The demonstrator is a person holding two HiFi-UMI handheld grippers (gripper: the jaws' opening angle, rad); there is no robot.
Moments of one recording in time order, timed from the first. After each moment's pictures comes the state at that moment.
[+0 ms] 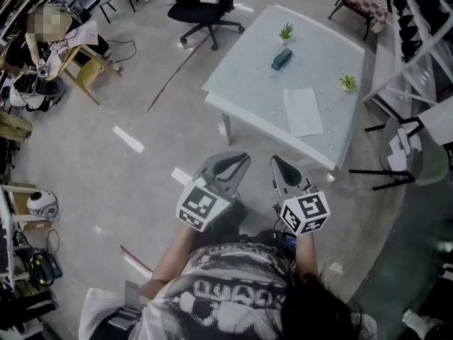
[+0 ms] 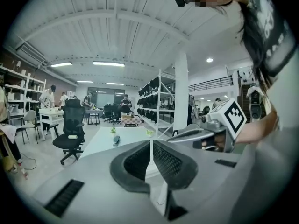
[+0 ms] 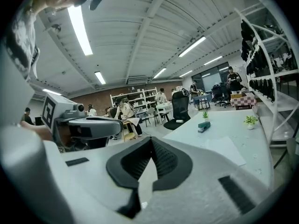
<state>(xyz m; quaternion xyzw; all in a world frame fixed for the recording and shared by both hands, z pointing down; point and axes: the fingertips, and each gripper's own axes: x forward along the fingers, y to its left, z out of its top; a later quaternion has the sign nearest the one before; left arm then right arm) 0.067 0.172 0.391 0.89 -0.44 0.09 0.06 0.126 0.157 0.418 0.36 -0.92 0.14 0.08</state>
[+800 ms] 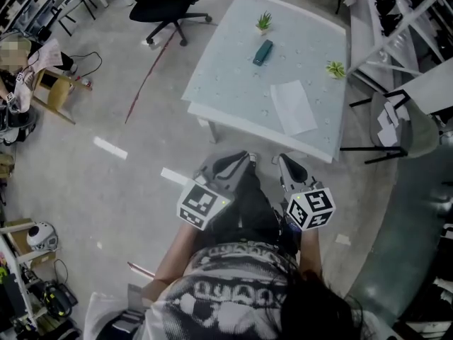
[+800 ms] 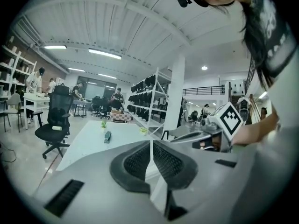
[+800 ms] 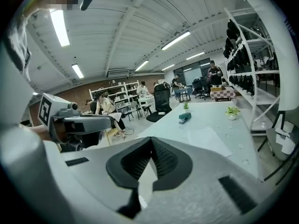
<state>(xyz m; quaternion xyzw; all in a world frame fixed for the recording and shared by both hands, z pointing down) 0.049 0.100 0.423 0.92 -0.36 0.07 0.11 0.137 0.095 0.459 0.46 -0.86 0.19 0.12</state>
